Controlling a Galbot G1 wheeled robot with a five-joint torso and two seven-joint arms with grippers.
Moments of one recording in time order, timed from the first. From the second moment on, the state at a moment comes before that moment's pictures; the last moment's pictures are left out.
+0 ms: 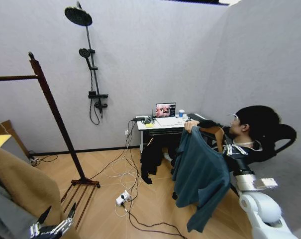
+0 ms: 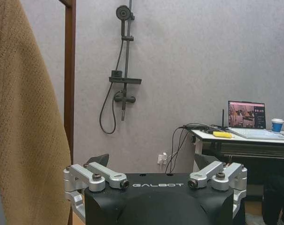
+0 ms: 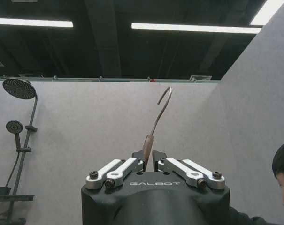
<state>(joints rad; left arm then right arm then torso) 1.94 -1.35 -0.90 -2.27 -0.51 -0.14 0.13 -1.22 1.13 0.91 2.00 0.61 0.17 -0.14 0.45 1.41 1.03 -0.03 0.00</state>
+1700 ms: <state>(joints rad) 1.94 -1.35 -0.90 -2.27 -0.51 -0.14 0.13 -1.10 1.06 0.83 1.94 0.75 0.05 -0.01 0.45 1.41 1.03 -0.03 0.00</state>
